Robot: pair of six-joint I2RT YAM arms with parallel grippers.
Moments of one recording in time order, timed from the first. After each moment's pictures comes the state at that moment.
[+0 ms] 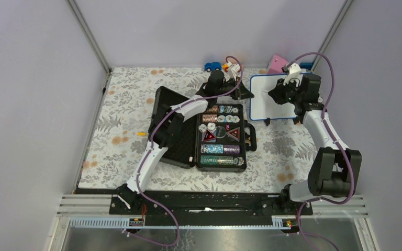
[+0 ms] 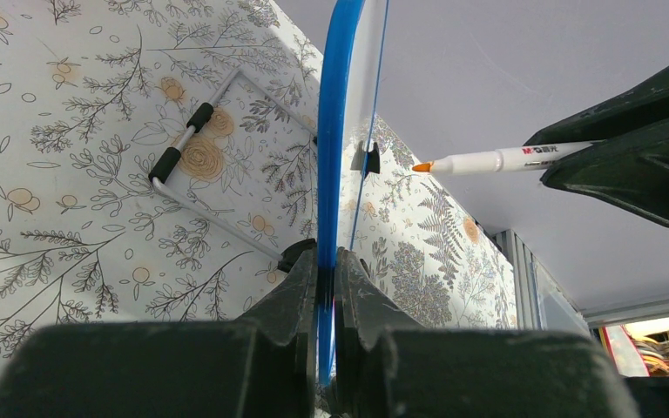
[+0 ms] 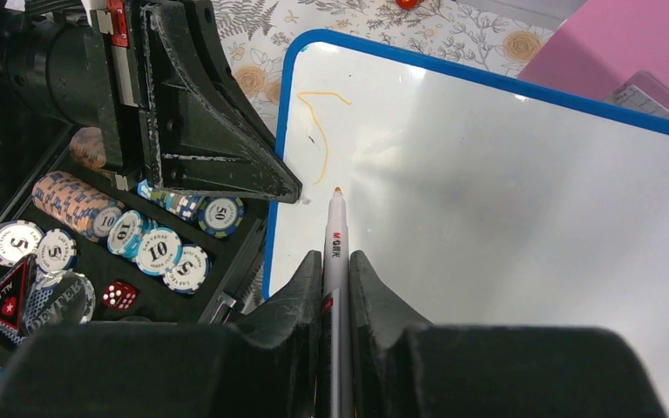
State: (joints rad) left arm -0.62 2.57 2.09 0.37 0.71 -0.67; right arm -0.09 1.45 1.05 -0.07 -0.54 -0.15
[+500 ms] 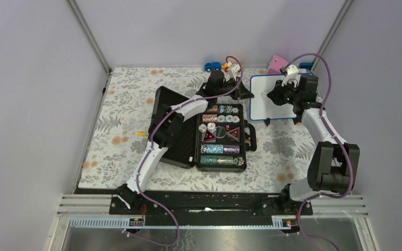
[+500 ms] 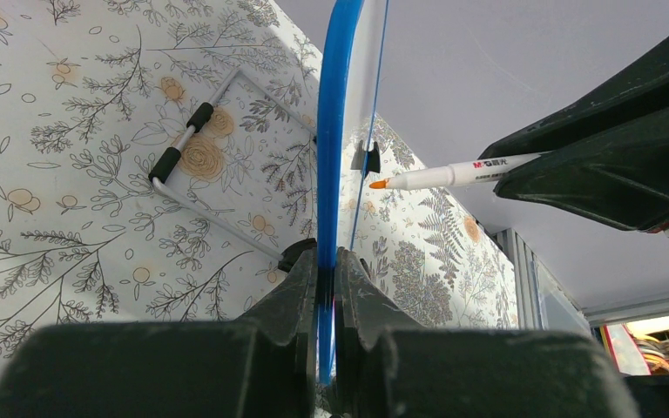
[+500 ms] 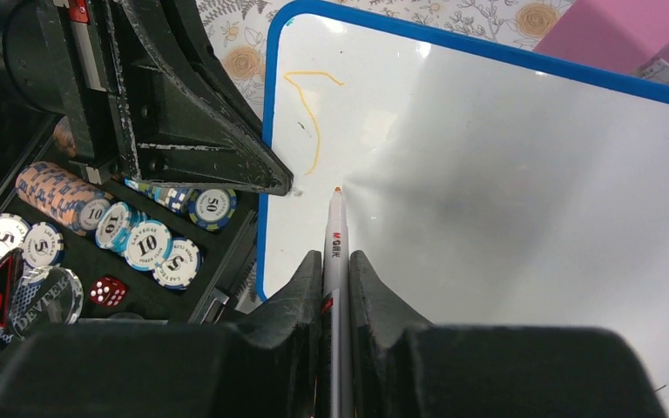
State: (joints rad) left arm -0.62 2.57 2.09 0.37 0.72 -0.67; right arm -0.09 1.49 1.05 -0.07 -0.54 -0.15
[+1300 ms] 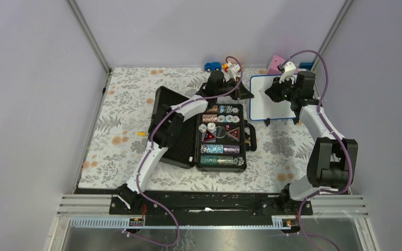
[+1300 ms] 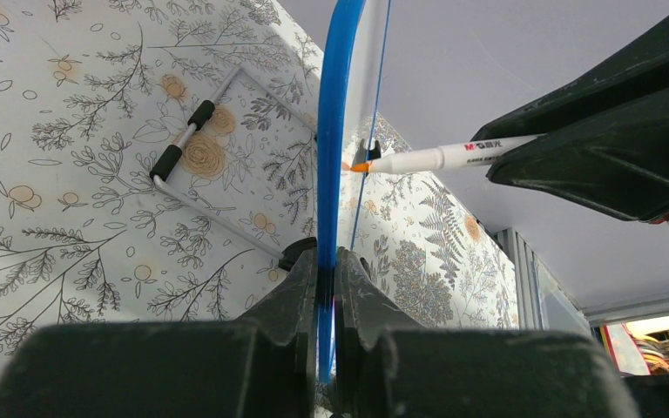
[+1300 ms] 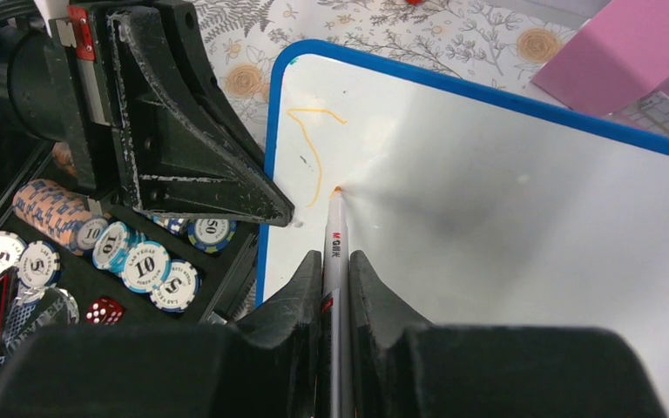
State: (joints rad) left arm -0.62 2.57 2.09 0.37 0.72 -0.67; right arm -0.07 1.54 1.09 -0.05 -0.53 -0.15
